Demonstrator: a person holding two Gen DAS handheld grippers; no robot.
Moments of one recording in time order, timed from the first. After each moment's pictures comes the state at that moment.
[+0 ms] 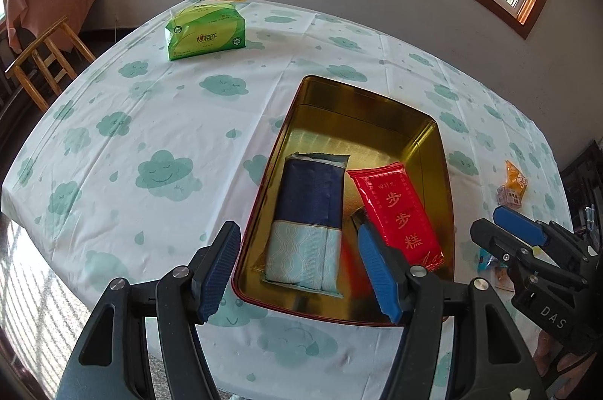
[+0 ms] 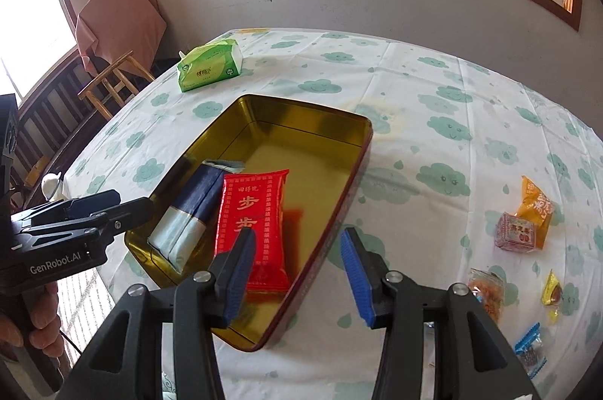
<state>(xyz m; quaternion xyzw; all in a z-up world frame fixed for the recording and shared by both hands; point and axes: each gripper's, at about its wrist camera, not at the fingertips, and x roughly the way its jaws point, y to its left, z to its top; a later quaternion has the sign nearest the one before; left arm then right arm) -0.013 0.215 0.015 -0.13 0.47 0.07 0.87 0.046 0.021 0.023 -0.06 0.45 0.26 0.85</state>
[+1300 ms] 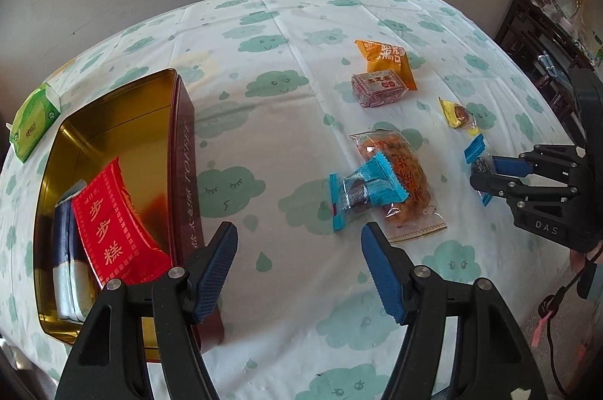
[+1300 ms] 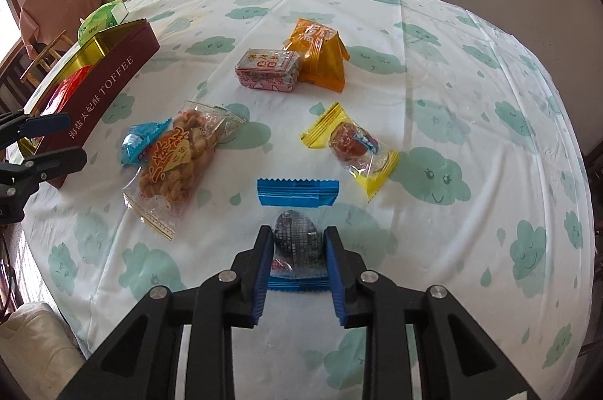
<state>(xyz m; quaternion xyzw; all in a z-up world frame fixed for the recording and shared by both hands) 0.027 0.002 -0.027 0.06 0.50 -0.11 0.86 0.049 -0.211 -0.051 -0.09 0.52 0.16 0.83</state>
